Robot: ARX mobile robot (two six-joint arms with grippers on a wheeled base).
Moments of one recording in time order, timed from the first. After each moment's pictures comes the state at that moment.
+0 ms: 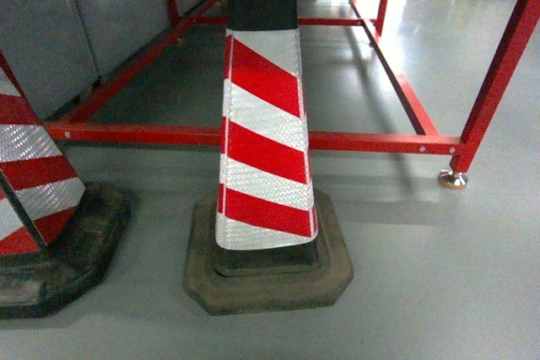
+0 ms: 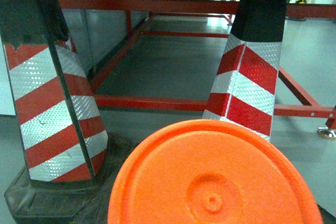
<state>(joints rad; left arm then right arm) 0.00 0.01 0.01 -0.01 0.00 -0.01 0.00 0.00 0.01 -0.01 0.00 0.00</state>
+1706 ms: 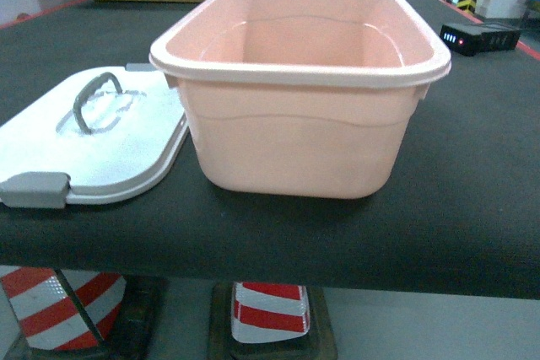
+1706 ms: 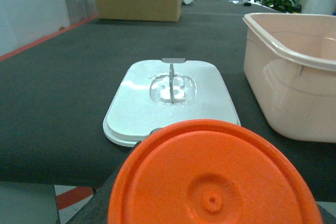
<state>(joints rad) 0.00 0.01 0.01 -0.01 0.00 0.00 0.00 0.00 0.01 -0.01 0.00 0.00</state>
